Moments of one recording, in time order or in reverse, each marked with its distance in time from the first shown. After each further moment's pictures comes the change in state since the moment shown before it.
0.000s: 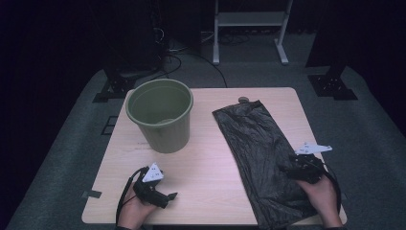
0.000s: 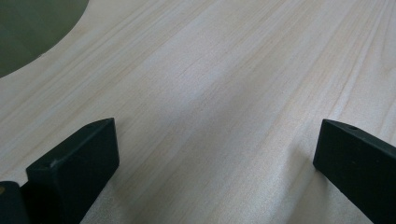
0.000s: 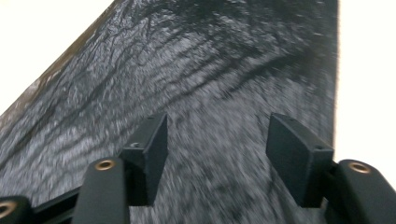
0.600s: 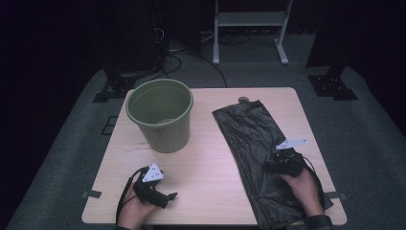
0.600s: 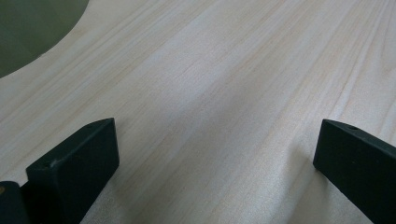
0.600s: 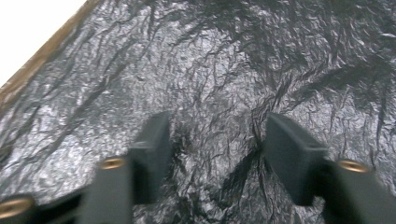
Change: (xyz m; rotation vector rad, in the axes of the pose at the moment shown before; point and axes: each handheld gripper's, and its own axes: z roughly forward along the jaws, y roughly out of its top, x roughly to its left) left arm 0.000 0.000 0.000 0.001 0.000 0.000; right arm 0.009 0.015 0.045 0.070 0.010 -0.020
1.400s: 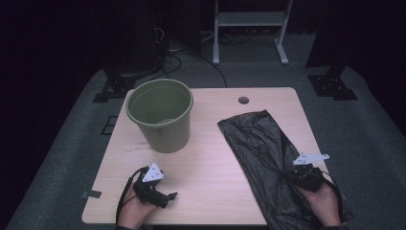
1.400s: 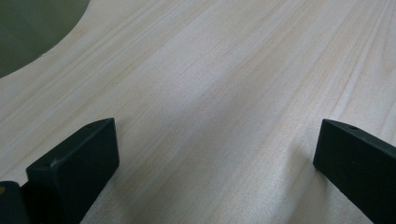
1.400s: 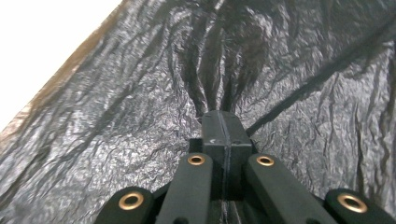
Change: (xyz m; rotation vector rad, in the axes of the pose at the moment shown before) left arm 0.000 0.000 0.000 0.000 0.002 -0.002; right arm 0.001 -0.048 -0.047 -0.019 0.072 -0.045
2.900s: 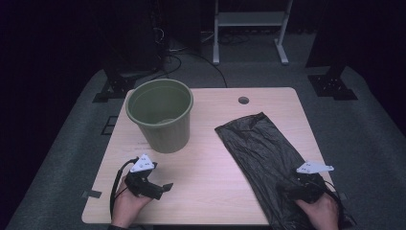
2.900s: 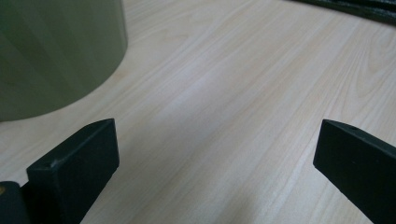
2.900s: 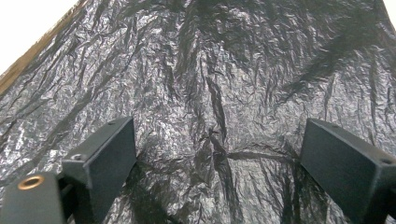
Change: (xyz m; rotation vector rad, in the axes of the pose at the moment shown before) left arm 0.012 0.026 -0.037 -0.086 0.002 -0.087; right arm 0.004 -0.024 0.005 -0.071 -0.070 0.034
